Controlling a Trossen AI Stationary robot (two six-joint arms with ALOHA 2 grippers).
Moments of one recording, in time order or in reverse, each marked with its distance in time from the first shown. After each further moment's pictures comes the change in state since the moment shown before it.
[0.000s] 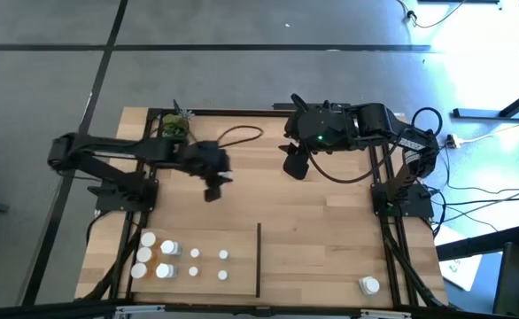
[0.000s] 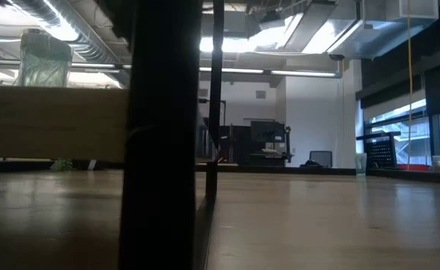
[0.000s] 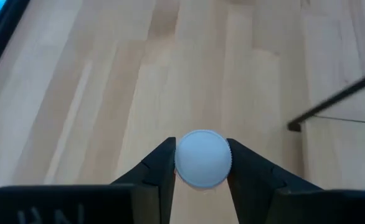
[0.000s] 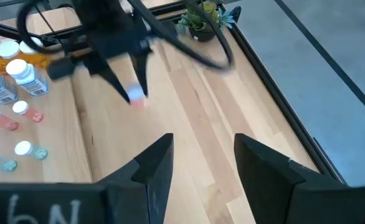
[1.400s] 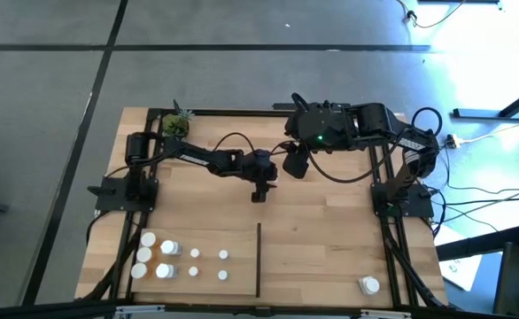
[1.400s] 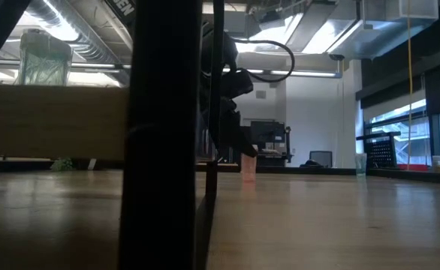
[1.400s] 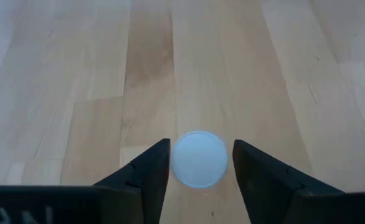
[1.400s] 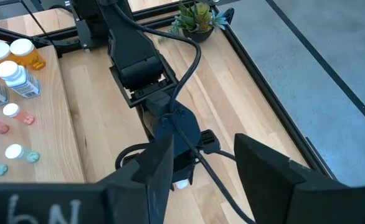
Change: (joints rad) left arm 0.097 0.692 0.090 0.682 0.104 0.301; right arm 0.000 0.000 0.000 -0.003 0.025 0.001
